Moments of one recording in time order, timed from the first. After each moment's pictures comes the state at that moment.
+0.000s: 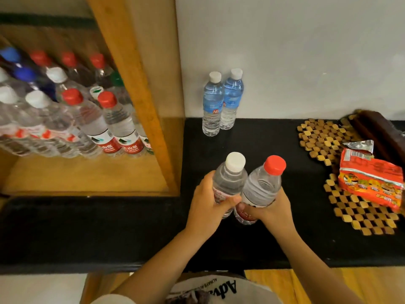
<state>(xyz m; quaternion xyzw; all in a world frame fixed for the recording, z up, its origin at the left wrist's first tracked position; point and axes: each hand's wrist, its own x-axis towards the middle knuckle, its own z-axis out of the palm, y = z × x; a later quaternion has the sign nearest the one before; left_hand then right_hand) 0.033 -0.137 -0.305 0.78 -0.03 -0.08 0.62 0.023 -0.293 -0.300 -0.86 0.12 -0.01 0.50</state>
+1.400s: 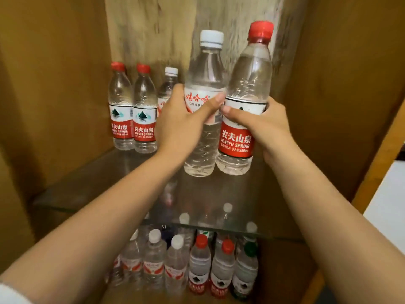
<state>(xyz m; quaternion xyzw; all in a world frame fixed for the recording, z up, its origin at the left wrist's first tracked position) 0.170 0.163 0.083 0.74 -0.09 0.38 0.55 0.184 0.020 0.094 -0.70 -0.15 -0.23 0.66</state>
